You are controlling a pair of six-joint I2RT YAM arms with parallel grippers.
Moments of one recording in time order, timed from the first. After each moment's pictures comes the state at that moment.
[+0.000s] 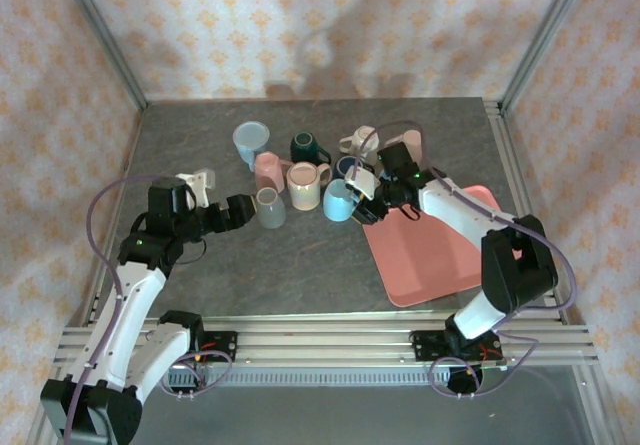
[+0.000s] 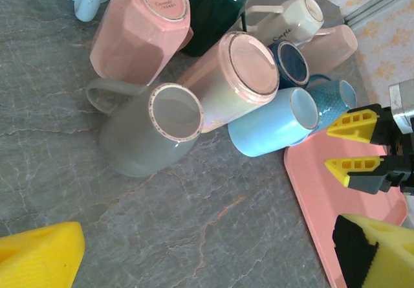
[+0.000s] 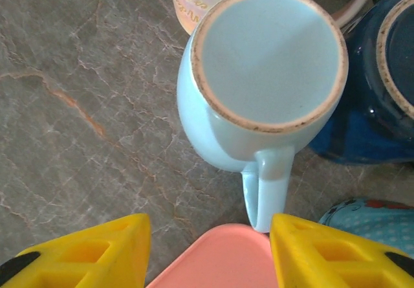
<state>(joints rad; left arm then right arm) -0.06 0.83 0.76 -0.60 0.42 -0.45 0.44 1.58 1.09 -0.55 -0.36 -0.61</state>
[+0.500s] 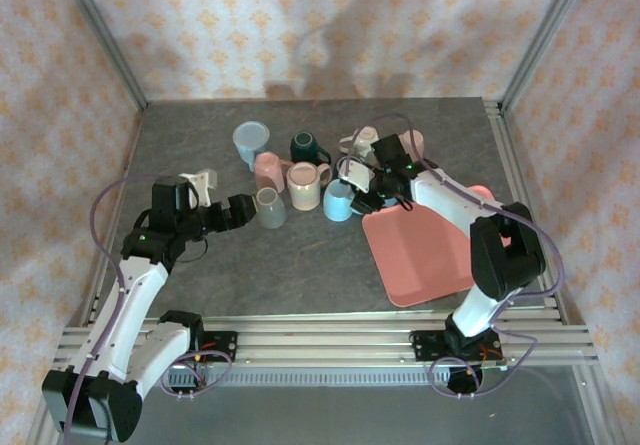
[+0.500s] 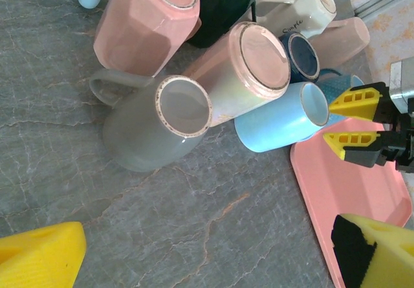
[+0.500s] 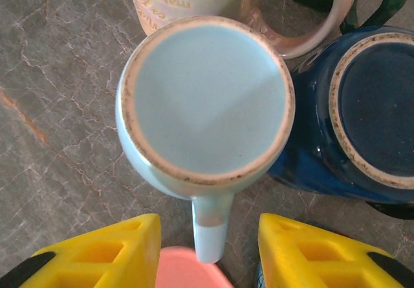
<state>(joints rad) -0.06 0.87 0.76 -0.60 0.42 -0.45 0.44 1.68 1.19 -0.54 -0.30 -0.71</state>
